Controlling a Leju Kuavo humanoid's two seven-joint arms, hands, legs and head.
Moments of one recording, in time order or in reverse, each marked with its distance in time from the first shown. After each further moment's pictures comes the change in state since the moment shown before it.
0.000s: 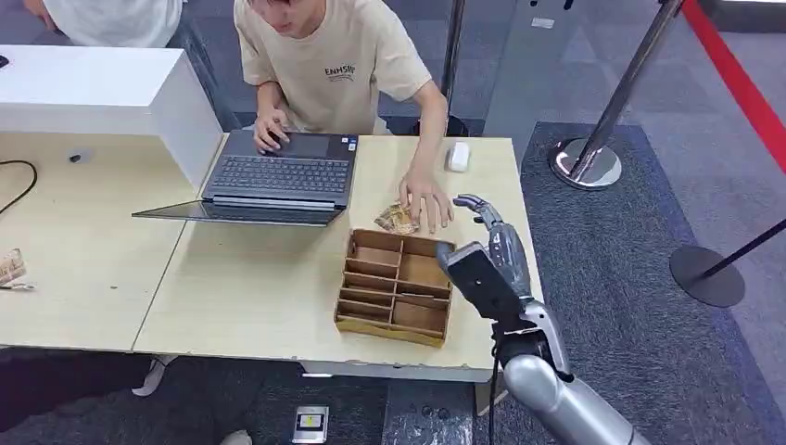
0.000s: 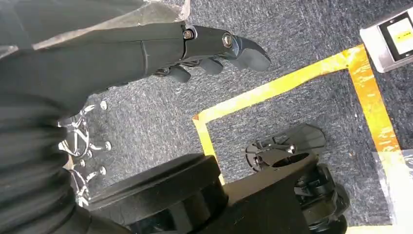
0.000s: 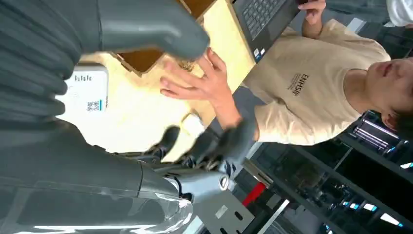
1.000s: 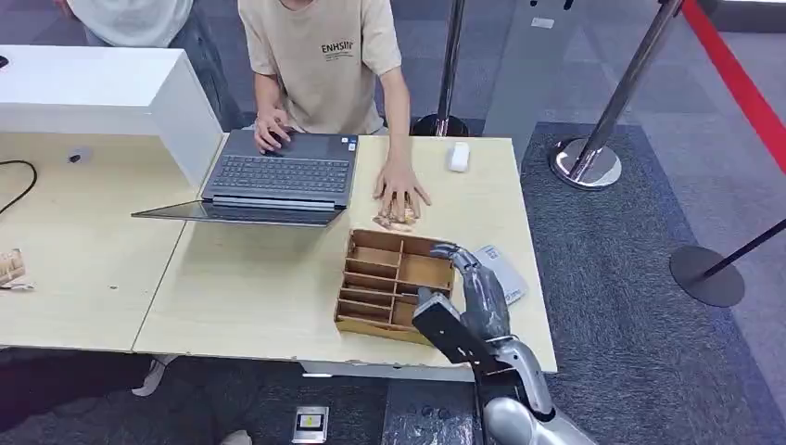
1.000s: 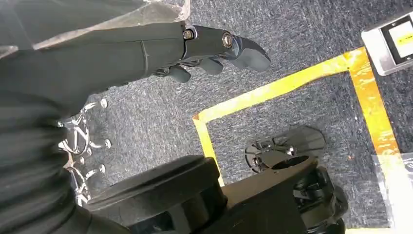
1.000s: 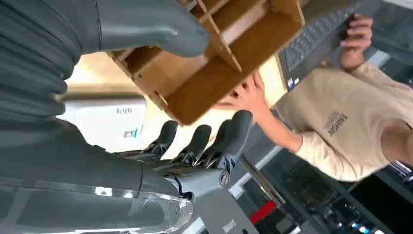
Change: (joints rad) left arm -0.001 0.000 0.000 0.000 0.012 0.009 0.000; right arm 0.101 0.033 0.078 0.066 0.160 -0.033 0.023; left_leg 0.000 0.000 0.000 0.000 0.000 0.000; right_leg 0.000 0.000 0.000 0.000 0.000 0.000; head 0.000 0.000
